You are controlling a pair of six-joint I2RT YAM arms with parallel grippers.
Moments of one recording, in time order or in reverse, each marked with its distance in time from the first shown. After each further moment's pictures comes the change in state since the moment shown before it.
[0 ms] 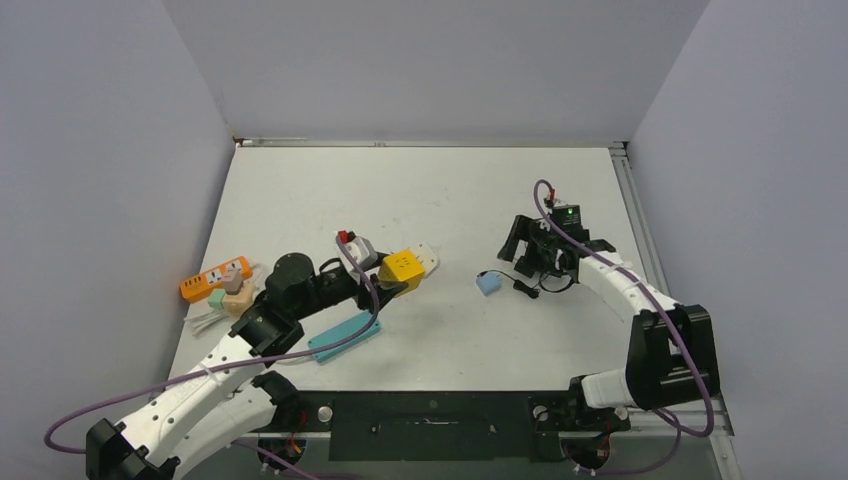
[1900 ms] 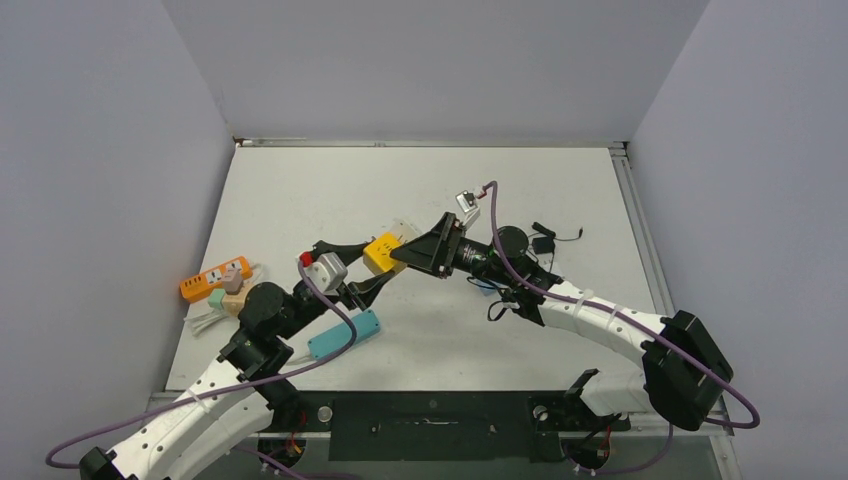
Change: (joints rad) left arm -0.024 -0.225 -0.155 0.241 -0.159 0.038; right arm 0.603 -0.108 -0.067 0.895 -0.254 0.722
